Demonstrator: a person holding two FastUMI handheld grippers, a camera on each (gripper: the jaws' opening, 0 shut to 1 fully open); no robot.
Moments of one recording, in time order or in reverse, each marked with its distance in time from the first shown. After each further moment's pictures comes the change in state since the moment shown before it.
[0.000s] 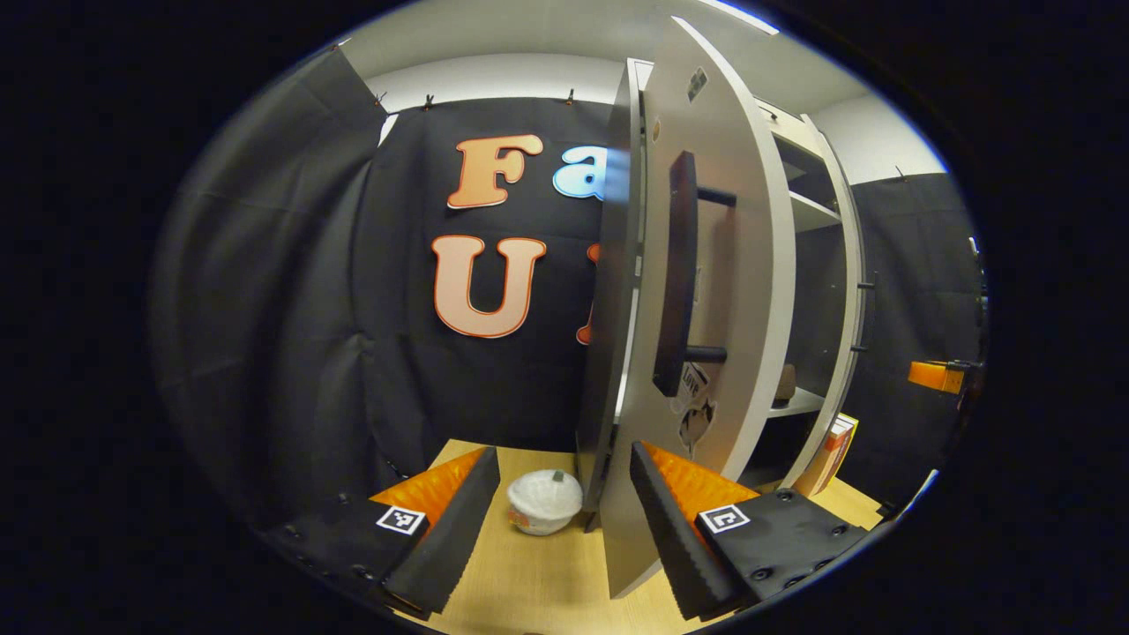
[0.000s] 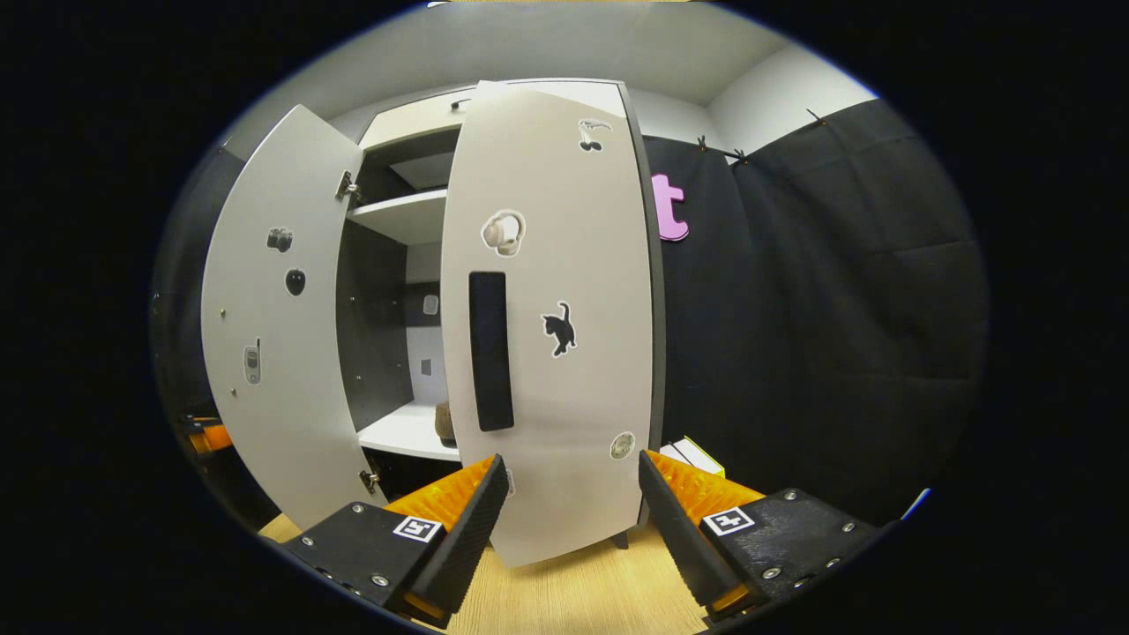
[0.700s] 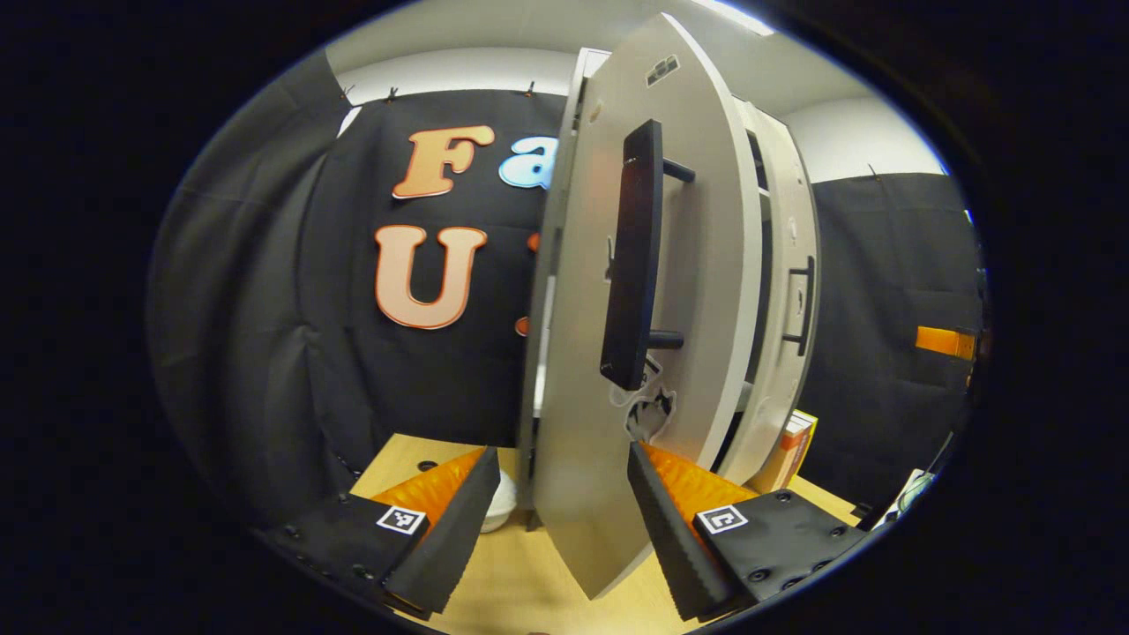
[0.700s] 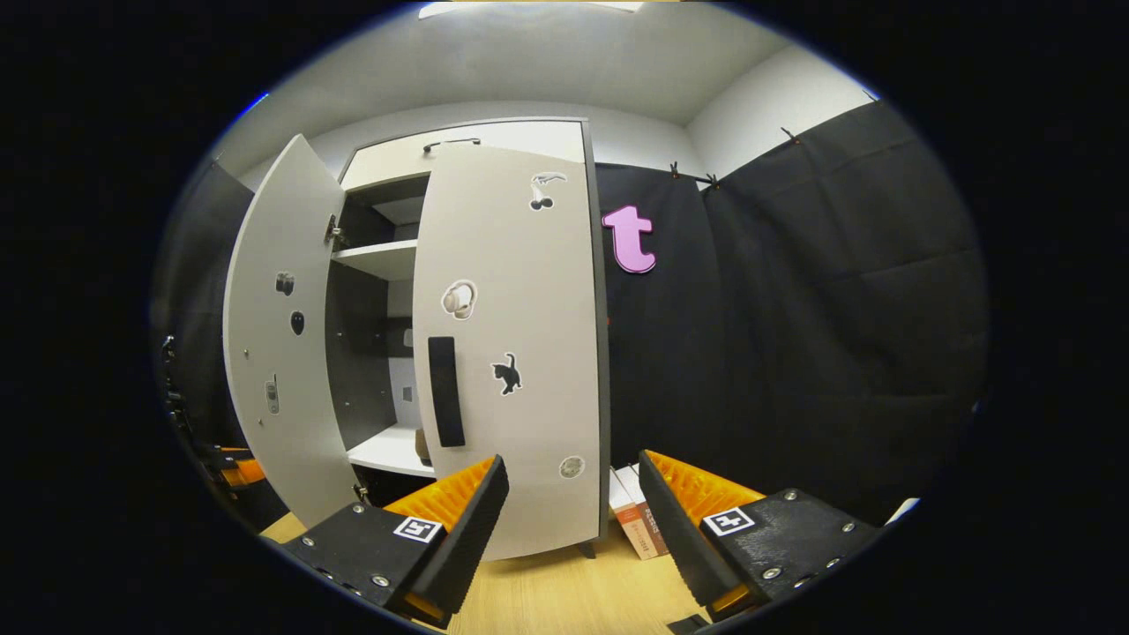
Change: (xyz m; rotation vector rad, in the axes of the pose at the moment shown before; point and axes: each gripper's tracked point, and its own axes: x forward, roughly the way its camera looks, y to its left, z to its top) left arm 0.013 -0.089 -0.014 0.000 0.011 -0.150; right arm -0.050 -0.060 0.050 -0.004 -0.069 -0.071
